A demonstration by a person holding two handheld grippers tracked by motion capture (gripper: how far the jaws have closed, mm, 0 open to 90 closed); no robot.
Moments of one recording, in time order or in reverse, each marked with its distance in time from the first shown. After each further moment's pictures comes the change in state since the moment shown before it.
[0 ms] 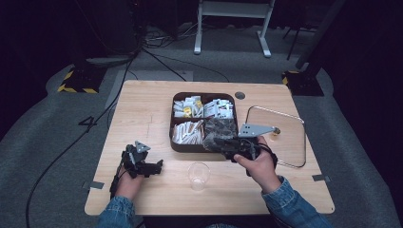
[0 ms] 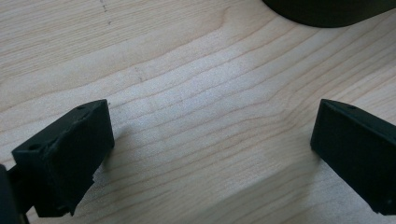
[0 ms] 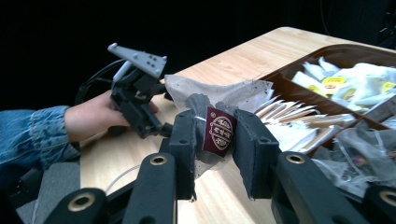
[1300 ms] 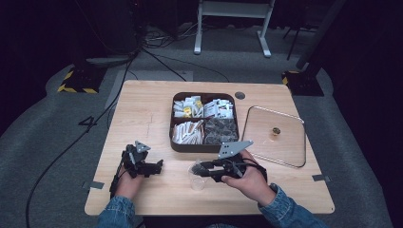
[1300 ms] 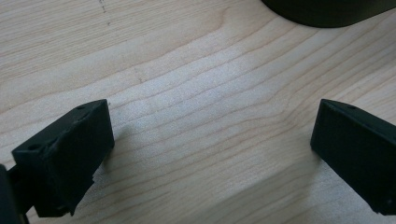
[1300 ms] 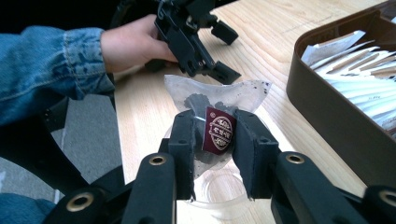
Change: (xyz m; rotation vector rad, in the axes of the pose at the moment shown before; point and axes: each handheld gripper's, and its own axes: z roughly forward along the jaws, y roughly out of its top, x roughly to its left) left arm 0.000 0.000 0.000 0.000 -0.004 0.004; right arm 0.043 -0.018 0.026 0.239 0.100 -0.088
